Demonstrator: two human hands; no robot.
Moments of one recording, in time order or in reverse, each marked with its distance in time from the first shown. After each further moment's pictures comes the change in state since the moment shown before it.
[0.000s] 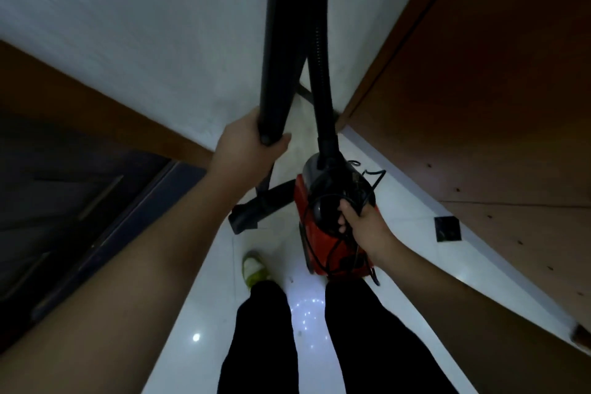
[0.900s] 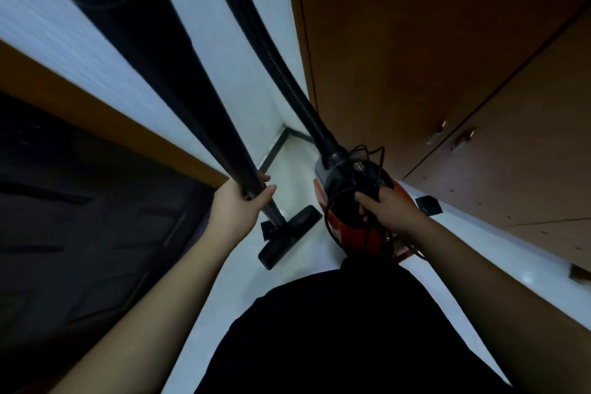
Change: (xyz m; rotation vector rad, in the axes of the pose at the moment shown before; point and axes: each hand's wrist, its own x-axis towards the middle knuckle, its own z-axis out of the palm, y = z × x) left_hand -0.278 0.175 -0.102 -0.037 0.026 0.041; right_hand -0.322 -0.058 -0.156 -0.169 -0.064 -0.212
